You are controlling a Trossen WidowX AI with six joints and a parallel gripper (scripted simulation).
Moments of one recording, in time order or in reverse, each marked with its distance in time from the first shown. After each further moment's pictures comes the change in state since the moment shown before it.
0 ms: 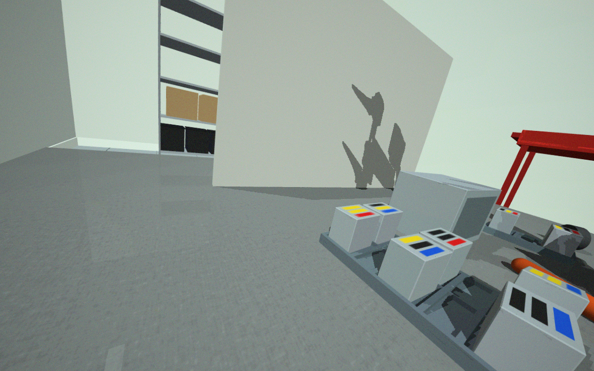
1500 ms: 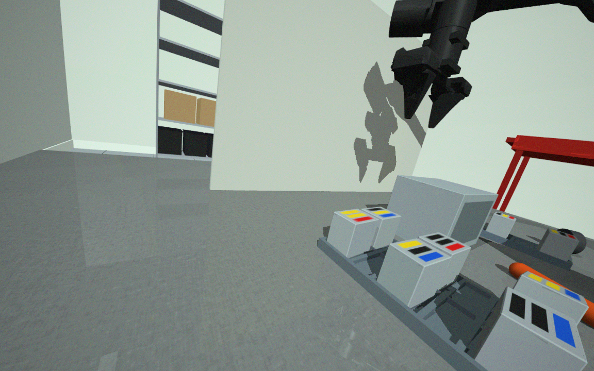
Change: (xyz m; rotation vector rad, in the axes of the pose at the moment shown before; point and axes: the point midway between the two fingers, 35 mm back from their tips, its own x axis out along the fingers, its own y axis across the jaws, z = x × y) arm -0.063 0.087 -0.235 1.391 1.521 0.225
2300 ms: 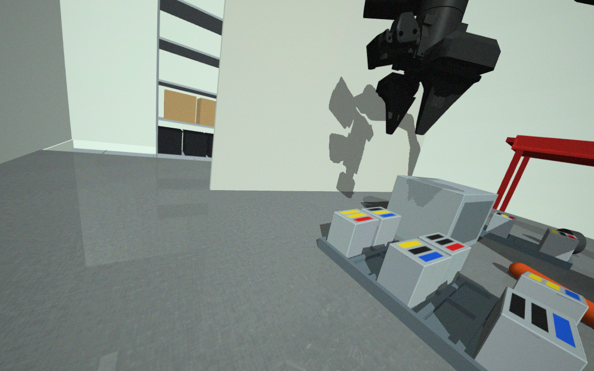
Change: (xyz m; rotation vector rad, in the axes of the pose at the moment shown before) arm 0.035 0.108 -0.038 -1.021 -0.013 -0.004
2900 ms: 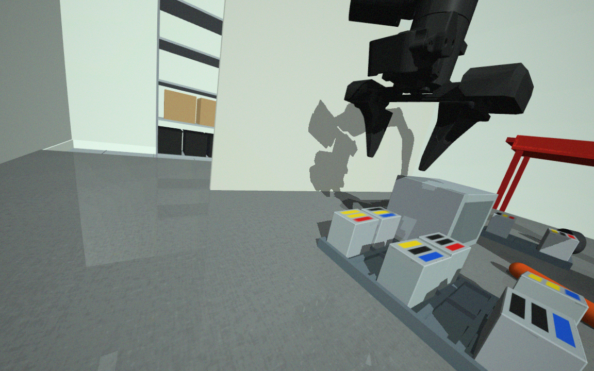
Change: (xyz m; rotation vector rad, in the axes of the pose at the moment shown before) arm 0.044 0.061 0.028 -0.590 -0.017 -0.001
